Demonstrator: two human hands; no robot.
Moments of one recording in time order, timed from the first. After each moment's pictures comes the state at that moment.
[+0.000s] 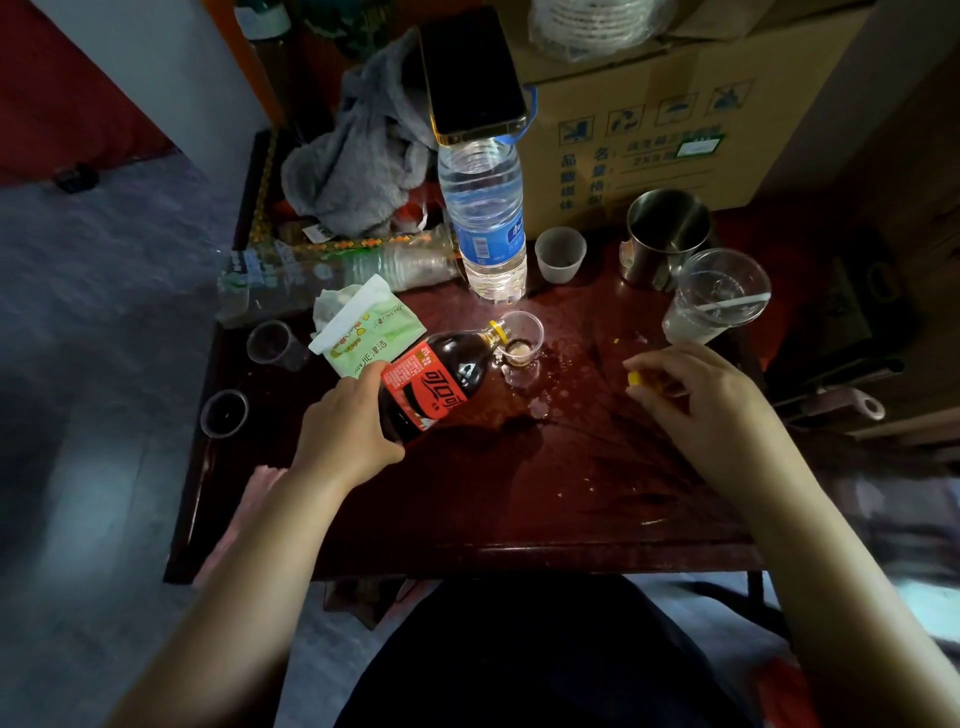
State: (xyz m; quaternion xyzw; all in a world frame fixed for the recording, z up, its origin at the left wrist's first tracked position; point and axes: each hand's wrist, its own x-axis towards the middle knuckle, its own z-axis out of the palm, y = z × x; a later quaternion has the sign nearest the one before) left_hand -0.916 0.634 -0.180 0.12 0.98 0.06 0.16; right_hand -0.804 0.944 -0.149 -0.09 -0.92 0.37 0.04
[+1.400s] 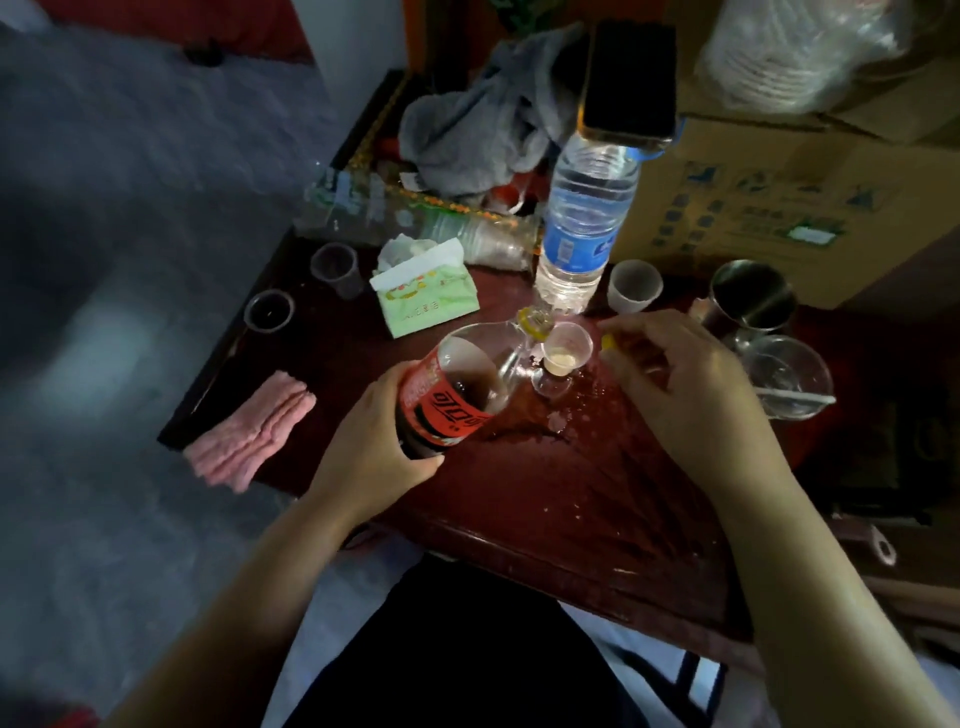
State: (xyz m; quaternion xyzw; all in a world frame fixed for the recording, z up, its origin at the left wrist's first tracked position) left_hand -0.827 0.641 -0.183 -0.03 0.92 0.40 0.07; right_hand -0.861 0.910 -0.108 0.09 -0.92 0.38 0.04
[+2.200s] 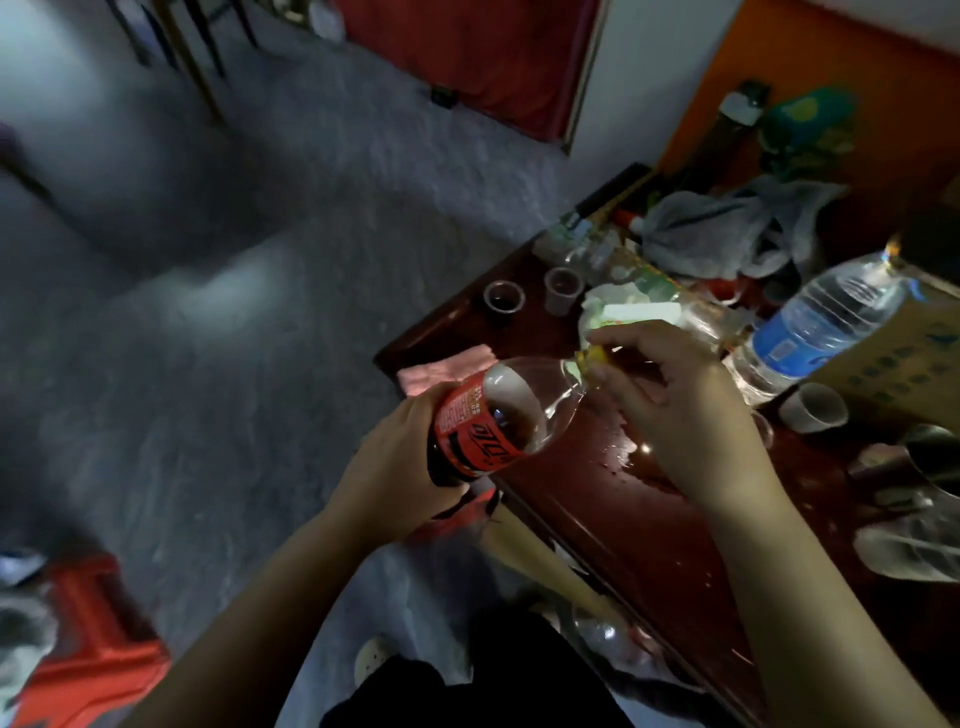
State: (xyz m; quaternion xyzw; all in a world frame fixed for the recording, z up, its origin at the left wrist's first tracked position) left_hand -0.670 0.494 -0.152 -0.14 0.91 0.39 -0.06; right_hand -0.789 0.695 -0.055 0.30 -0.83 0.46 -0.03
